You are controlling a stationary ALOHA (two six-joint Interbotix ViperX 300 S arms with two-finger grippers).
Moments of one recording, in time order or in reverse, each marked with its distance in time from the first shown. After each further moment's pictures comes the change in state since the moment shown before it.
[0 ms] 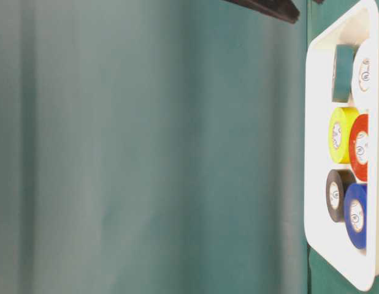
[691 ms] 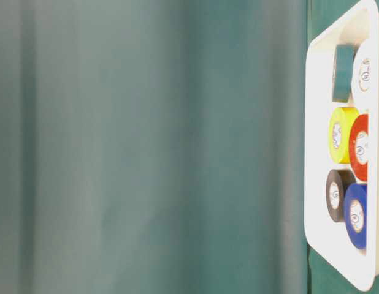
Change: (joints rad) left arm 0.031 -0.247 0.143 0.000 -0.017 -0.074; right arm 0.000 -0.152 0.084 0.015 0.000 0.061
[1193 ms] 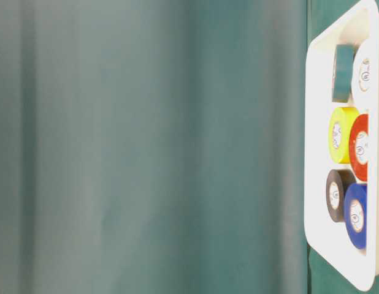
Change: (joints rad) left arm 0.003 -0.253 0.109 0.000 0.000 -0.018; right arm 0.000 -0.107 0.046 -0.002 -0.002 0.000
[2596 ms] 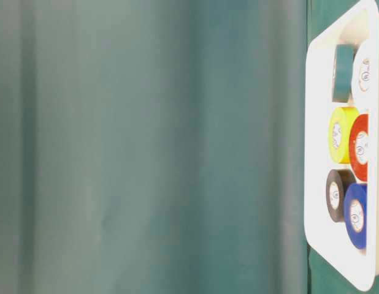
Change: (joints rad) left arm 0.035 -0.086 0.058 0.000 0.003 -0.003; right arm -0.054 -0.413 0.238 0.002 0.000 0.002
